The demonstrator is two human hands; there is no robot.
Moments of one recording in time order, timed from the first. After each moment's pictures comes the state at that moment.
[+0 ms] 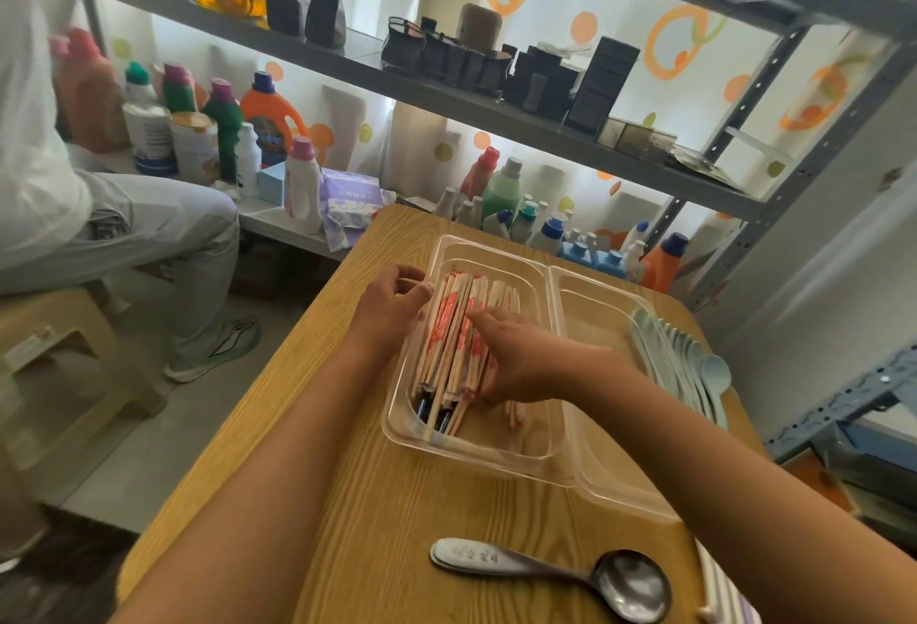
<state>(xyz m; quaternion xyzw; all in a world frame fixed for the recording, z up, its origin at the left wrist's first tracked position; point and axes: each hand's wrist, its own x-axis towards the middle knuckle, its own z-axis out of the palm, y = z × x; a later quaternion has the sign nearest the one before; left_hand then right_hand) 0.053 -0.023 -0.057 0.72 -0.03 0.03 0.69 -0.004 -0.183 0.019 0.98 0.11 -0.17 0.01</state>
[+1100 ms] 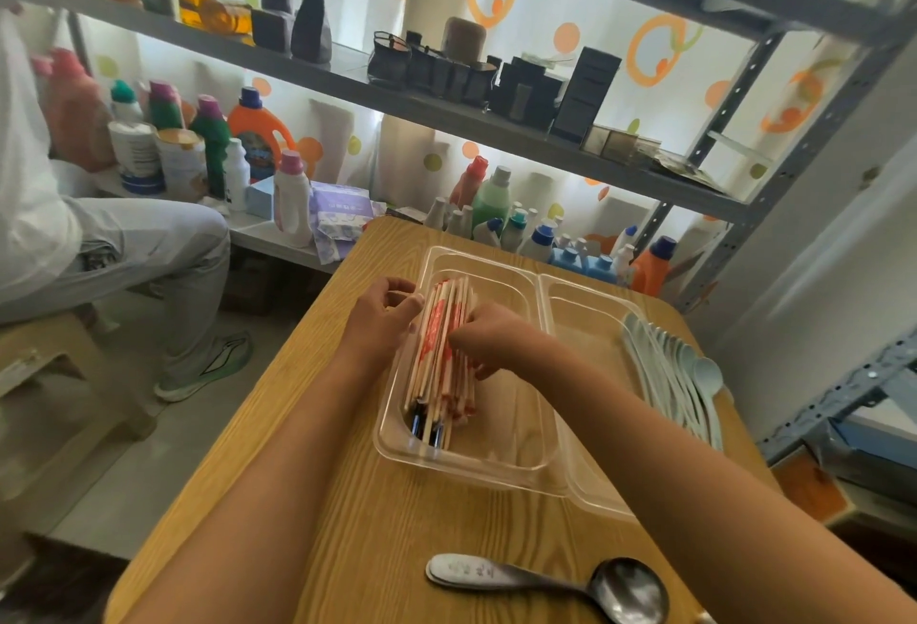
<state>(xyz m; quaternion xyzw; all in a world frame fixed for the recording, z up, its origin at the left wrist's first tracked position) 0.051 -0.023 -0.053 0.73 -0.03 0.04 0.68 0.028 -0.163 0.013 0.94 -0.07 -0.17 -0.27</state>
